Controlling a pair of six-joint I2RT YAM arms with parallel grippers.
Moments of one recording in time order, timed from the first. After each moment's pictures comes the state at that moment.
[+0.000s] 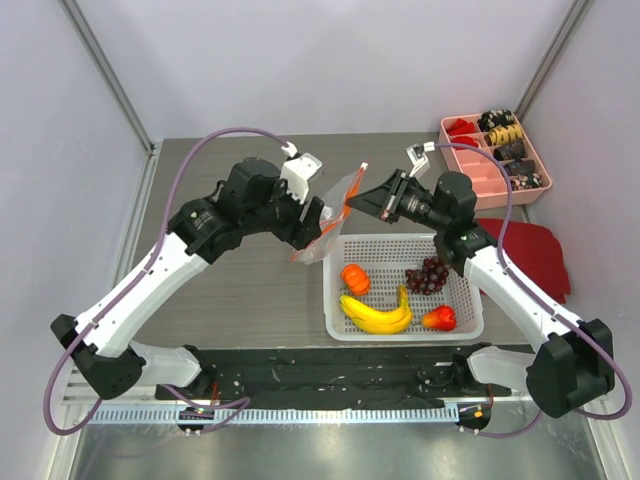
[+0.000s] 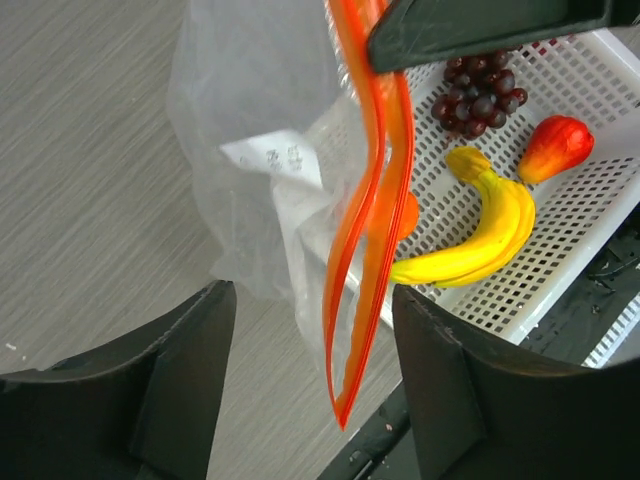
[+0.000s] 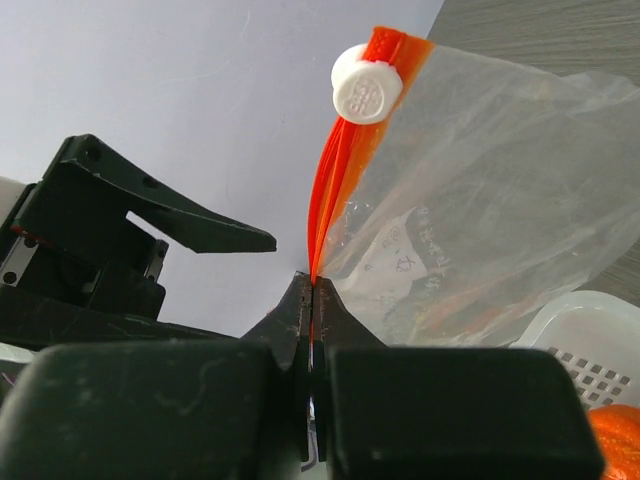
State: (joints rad) left arm -0.77 1.30 1.52 -0.82 0.09 -0.05; right arm 0.37 1.19 0.90 0.25 -0.63 0.97
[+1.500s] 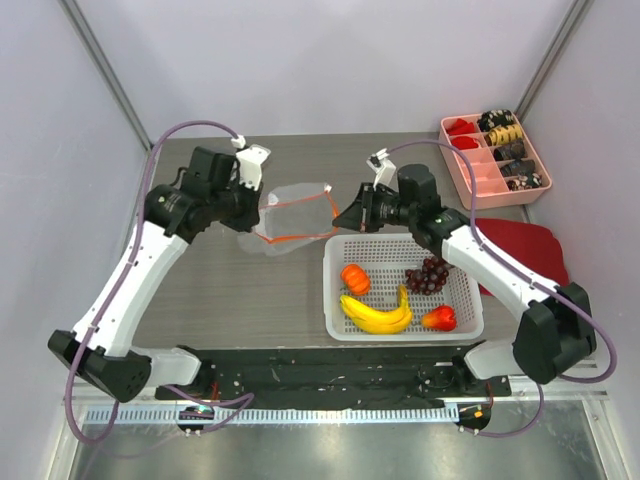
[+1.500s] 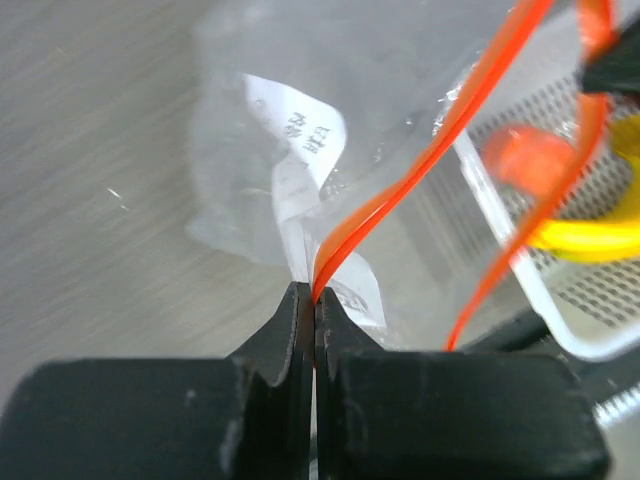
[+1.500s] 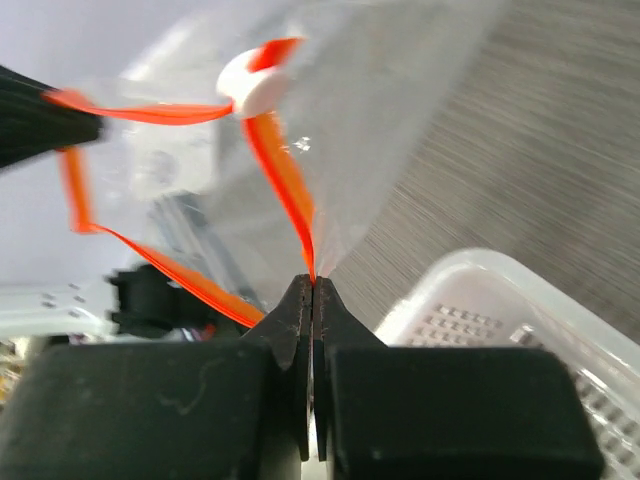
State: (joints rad) left arm -0.48 1.31 1.55 -1.00 0.05 0.02; right arm 0.48 1.36 1.06 -0.07 -0.57 0.59
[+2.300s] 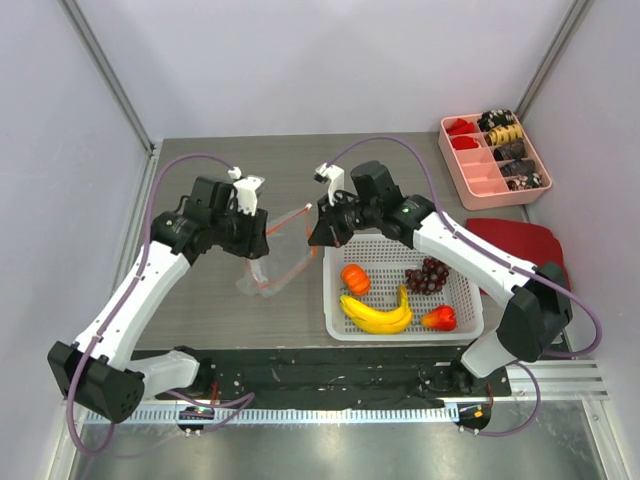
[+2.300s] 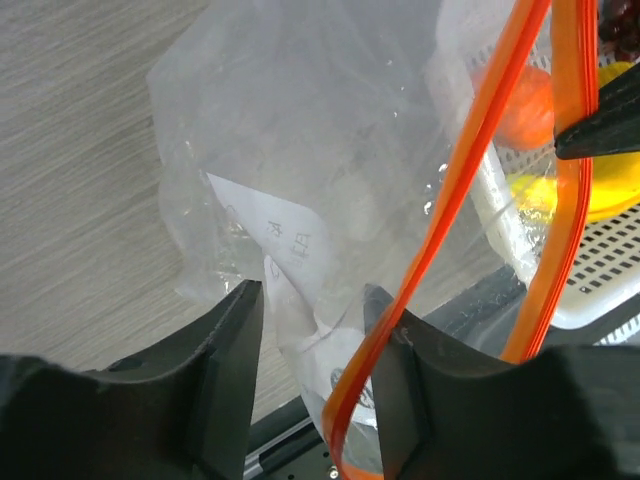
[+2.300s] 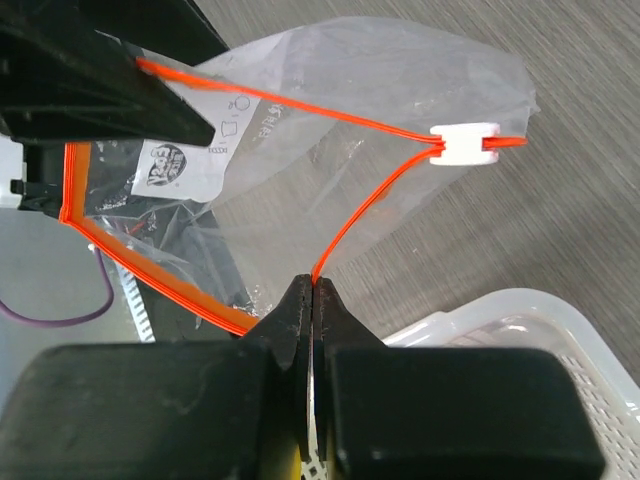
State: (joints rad) left arm -0.40 1.18 1.21 -0.90 0.24 -0.08; right arm 0.70 1.52 1.32 -0.39 -0.54 0.16
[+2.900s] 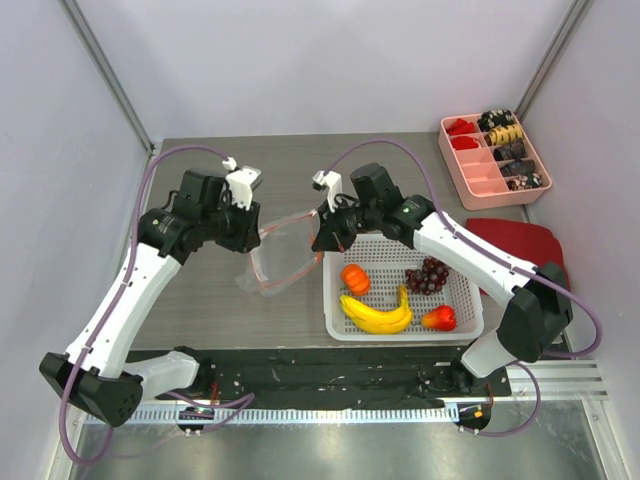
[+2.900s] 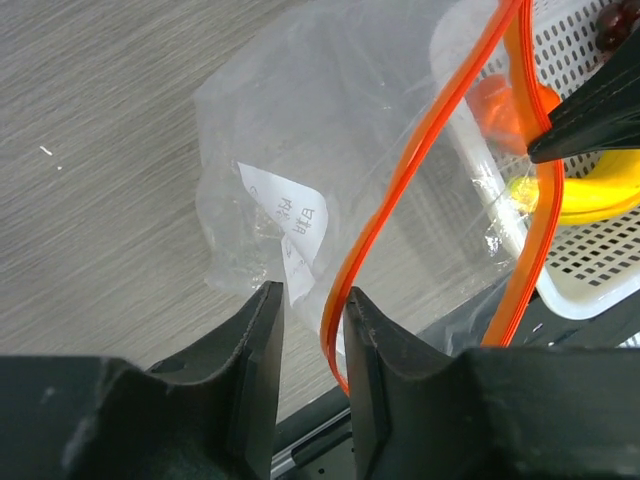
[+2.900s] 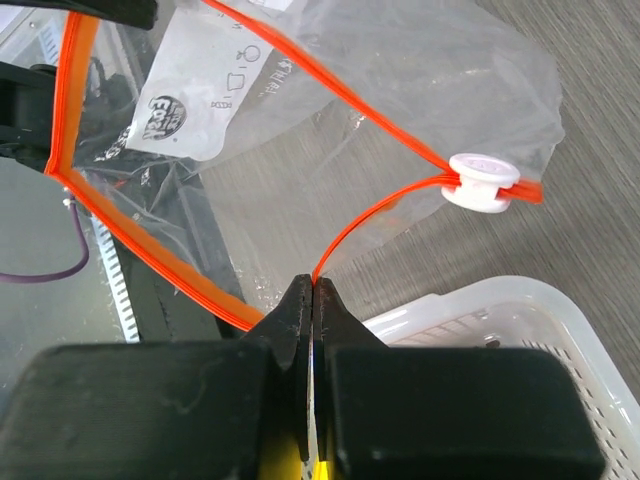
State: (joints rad) left arm -0.41 1.16 1.32 -0.96 0.20 -0.01; right arm 0.70 1.52 1.32 -0.46 -0.58 0.03
